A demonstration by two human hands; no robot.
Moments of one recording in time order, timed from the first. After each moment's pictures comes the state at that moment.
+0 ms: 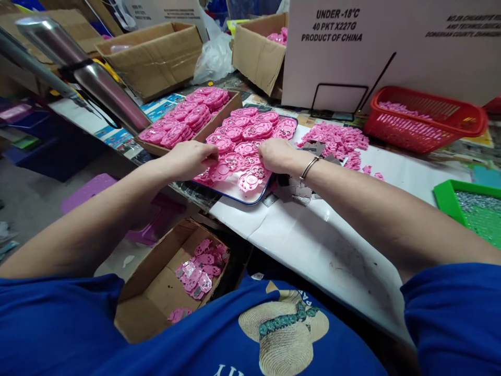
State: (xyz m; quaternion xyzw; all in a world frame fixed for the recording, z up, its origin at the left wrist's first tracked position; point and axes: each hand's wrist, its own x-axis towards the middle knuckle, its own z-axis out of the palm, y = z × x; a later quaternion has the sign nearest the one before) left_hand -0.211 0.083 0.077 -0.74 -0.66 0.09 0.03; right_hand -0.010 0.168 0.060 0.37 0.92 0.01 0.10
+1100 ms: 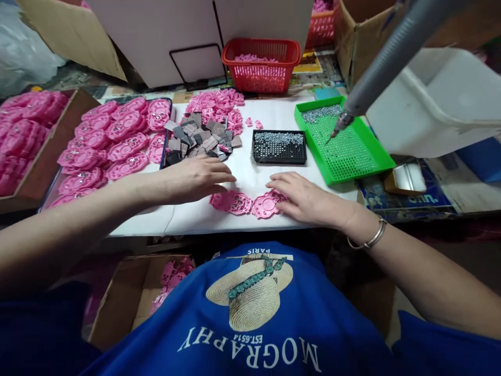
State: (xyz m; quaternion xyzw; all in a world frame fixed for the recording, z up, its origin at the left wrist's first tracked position) left_hand -0.006 0.086 0.049 -0.99 -0.10 0.08 0.00; right_hand 0.268 -0.031 0.014 0.50 0.85 -0.13 -0.06
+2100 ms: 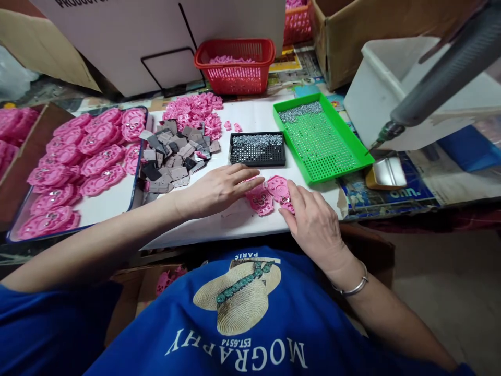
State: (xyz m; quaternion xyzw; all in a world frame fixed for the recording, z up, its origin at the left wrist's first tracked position) left_hand 0.073 0.064 0.023 -1.00 -0.04 -0.02 0.05; right_hand 0.272 -0.101 -0.012 0.69 0.71 0.12 -0.11
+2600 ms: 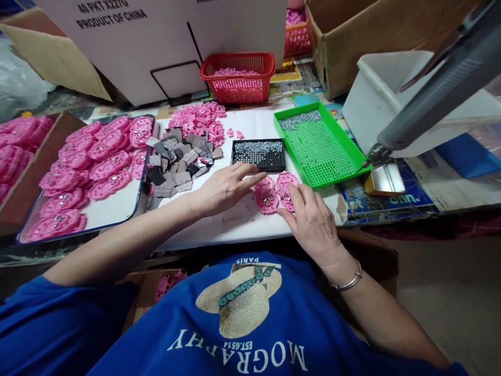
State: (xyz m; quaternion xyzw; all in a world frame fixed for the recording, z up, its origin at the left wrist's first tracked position) left_hand 0.082 0.070 0.012 -0.99 -0.10 -0.08 0.10; right_hand 0.278 -0.090 -0.019 0.69 0.70 0.13 -0.14
